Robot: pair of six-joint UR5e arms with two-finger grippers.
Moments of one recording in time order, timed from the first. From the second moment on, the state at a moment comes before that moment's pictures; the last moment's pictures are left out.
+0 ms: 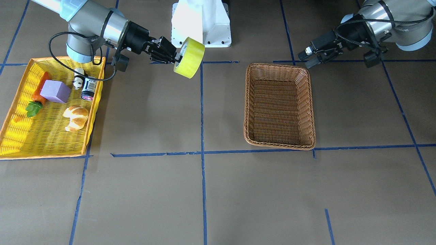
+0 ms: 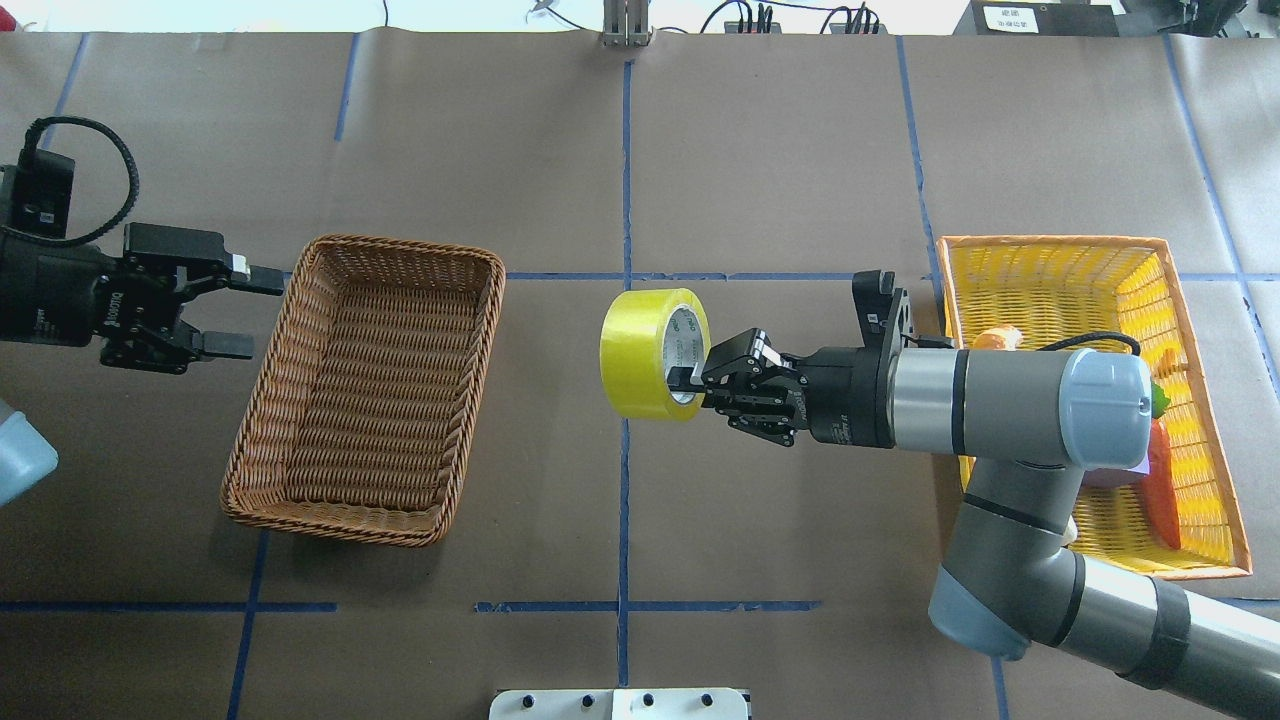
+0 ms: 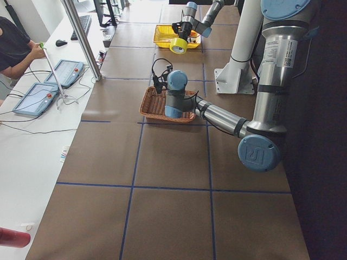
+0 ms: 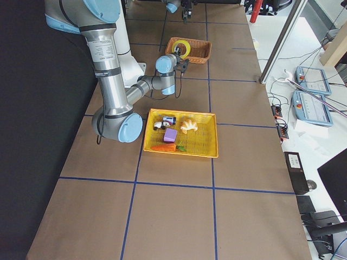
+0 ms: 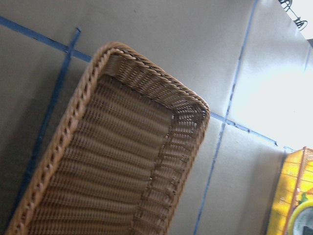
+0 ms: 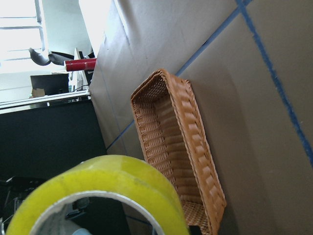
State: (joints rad) left arm -0.87 -1.67 -1.83 -3.00 -2.25 -2.05; right arm 0.46 -1.27 1.75 -0.15 1.79 2.04
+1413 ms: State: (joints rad) left arm -0.53 -1.86 -1.83 -3.36 -1.92 -2.39; right arm 0.38 -1.26 1.81 0.05 1.91 2.05
